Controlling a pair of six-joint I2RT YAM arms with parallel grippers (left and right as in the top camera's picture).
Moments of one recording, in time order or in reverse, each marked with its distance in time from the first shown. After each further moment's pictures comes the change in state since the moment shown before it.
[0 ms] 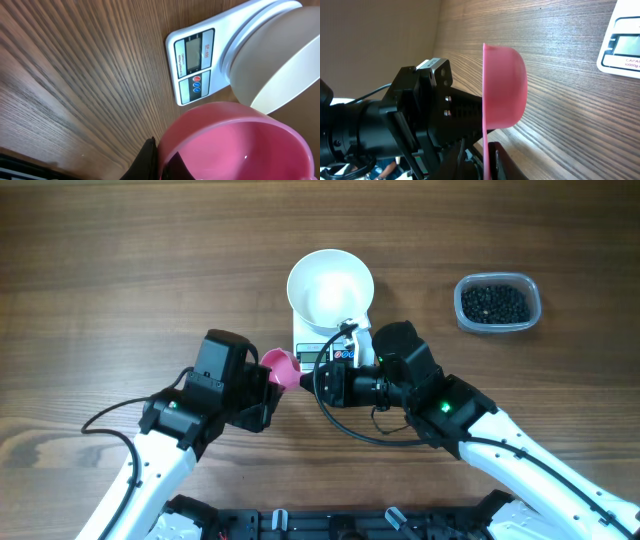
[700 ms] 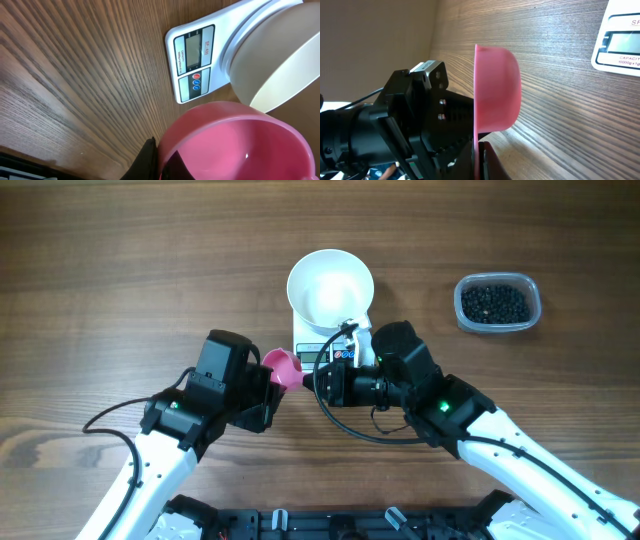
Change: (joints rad) left arm -0.012 0.000 0.000 0.003 -0.001 -0.012; right arm 0.000 0.006 0.000 -0.006 0.011 0.010
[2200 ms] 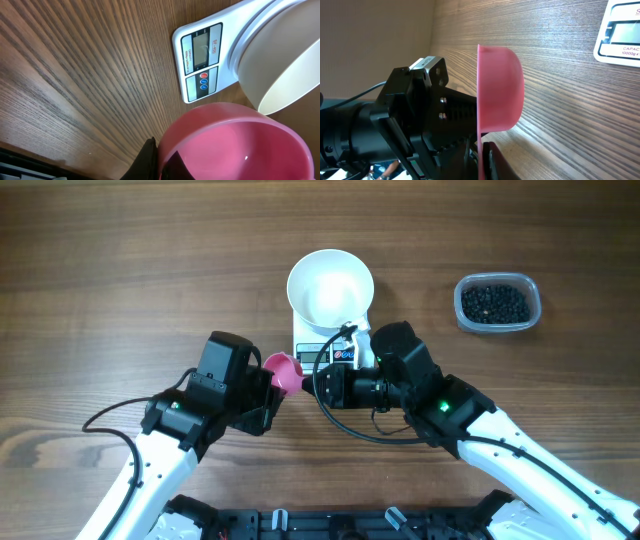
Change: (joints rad) left arm -0.003 0.000 0.000 -0.023 0.001 0.027; right arm 0.000 0.000 0.000 -0.021 -0.019 0.003
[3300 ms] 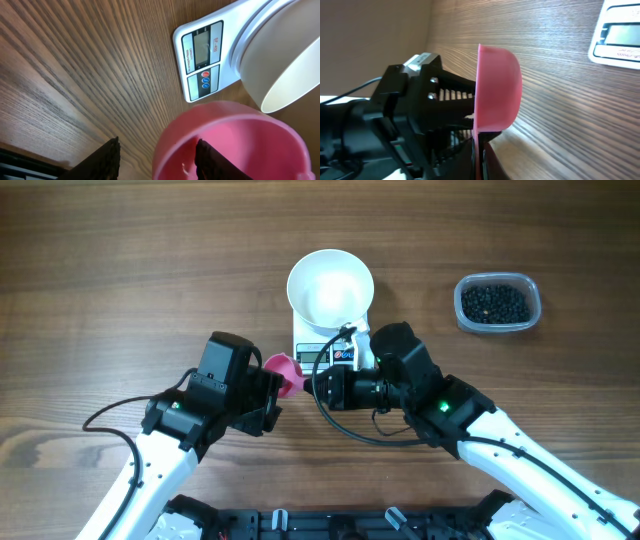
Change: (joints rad) left arm -0.003 0.000 0.000 -0.003 0.000 0.022; right arm 0.000 0.000 0.000 -0.018 0.012 -0.040
